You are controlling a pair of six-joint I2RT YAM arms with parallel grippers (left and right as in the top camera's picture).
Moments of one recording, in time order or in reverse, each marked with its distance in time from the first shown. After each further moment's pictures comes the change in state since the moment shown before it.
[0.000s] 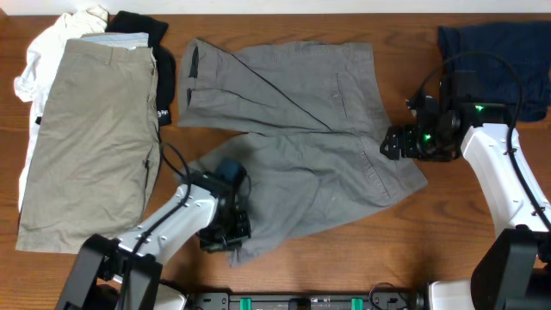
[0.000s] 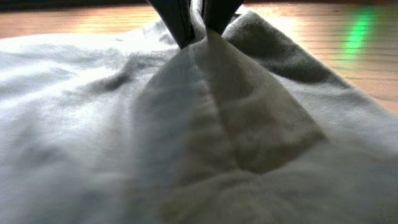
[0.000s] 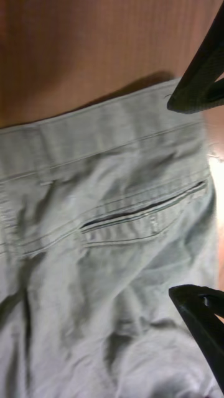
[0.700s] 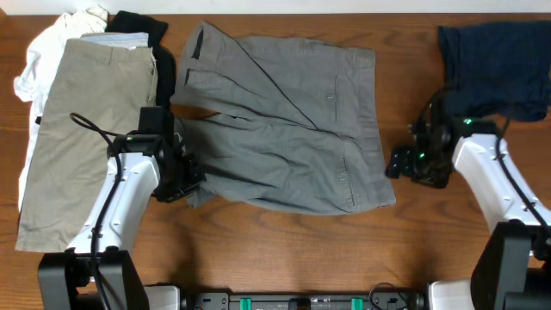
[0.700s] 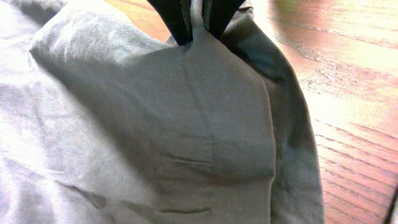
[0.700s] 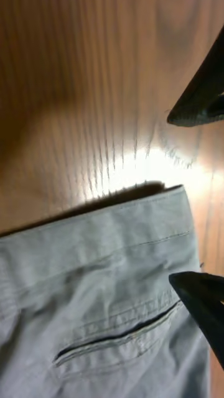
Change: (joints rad) left arm 0.428 0.000 0.246 -0.015 -0.102 0.195; right arm 0.016 0.000 -0.167 0.039 0.082 0.178
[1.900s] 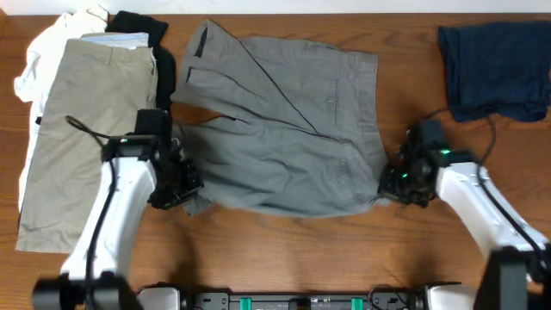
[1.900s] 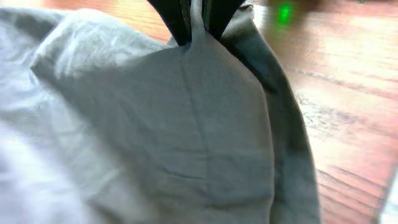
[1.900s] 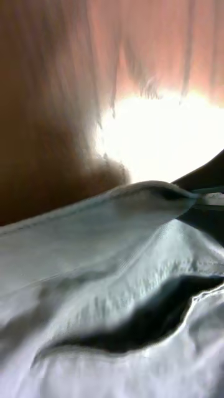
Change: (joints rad) left arm -0.001 -0.090 0.043 -0.158 -0.002 0.011; right arm 0.082 -0.130 -0.175 0.108 -0.036 0.243
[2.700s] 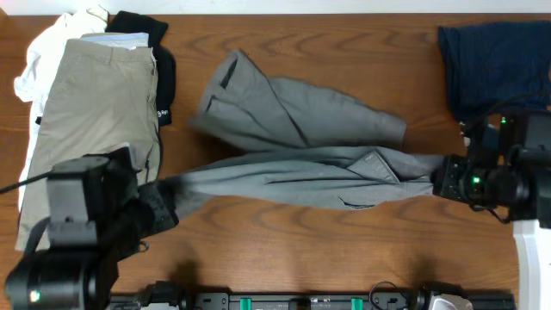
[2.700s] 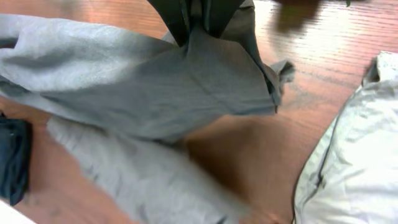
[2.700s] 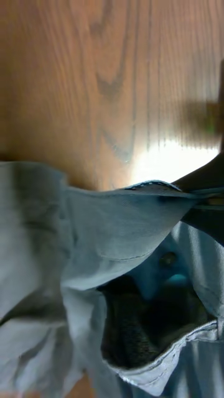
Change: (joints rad) left arm -0.002 -0.539 0.335 -0.290 0.031 0.000; right arm -0.193 -0.358 0.448 -0.545 -0.031 -0.278
